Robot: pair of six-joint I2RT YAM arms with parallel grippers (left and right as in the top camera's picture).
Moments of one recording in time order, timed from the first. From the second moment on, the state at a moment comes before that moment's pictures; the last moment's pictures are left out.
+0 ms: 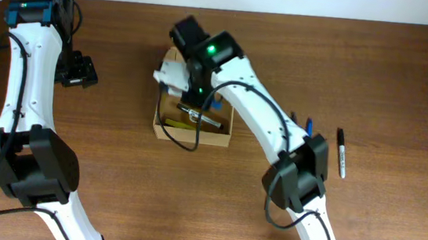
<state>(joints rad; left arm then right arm) 0.17 2.02 2.00 -1.52 -0.30 -0.26 0.66 2.38 2.37 -1.34 -0.07 -0.72</state>
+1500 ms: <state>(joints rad) 0.17 2.02 2.00 -1.52 -0.30 -0.26 0.04 1.90 2.11 -1.34 0.04 -0.07</state>
